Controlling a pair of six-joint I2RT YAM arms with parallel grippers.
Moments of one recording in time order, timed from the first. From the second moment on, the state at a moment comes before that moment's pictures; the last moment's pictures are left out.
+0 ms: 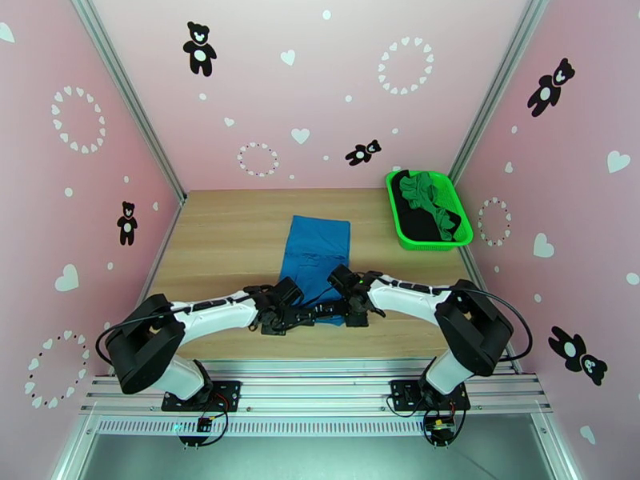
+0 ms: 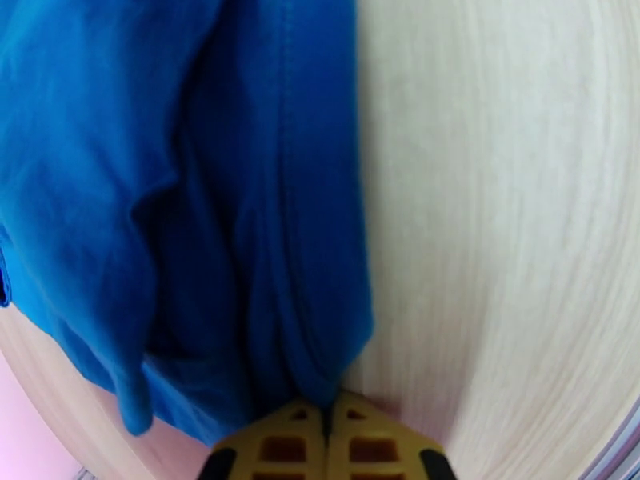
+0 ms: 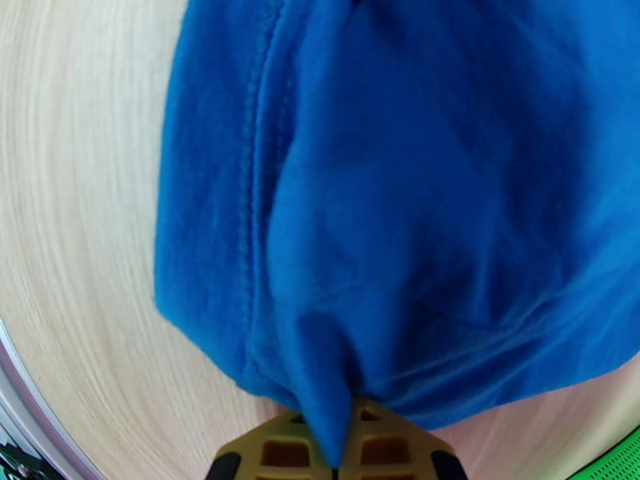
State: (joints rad) left arm -0.85 1.51 0.76 -0.55 -0.14 0.80; right arm 0.78 1.61 0.88 -0.67 0.05 -0.83
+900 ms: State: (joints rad) left arm -0.51 1.90 1.65 -0.59 -0.02 0.92; right arm 0.42 1.81 1.52 -0.67 -0.01 -0.77
